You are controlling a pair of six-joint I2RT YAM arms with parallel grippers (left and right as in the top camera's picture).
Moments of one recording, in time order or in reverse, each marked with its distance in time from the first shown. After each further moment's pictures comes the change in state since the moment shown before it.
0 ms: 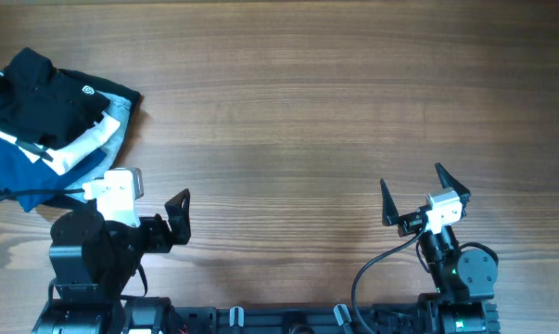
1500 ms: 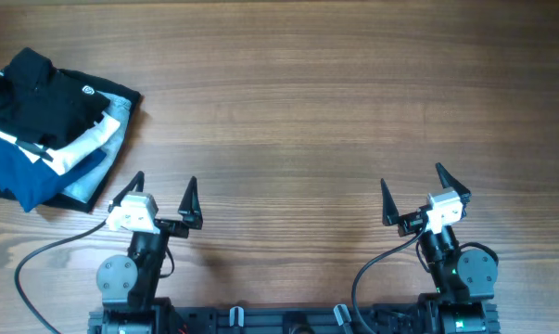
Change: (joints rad) left arm 0.000 -0.490 -0.780 0.893 -0.030 -0.022; right arm 0.001 0.000 0.000 0.000 0.004 0.004
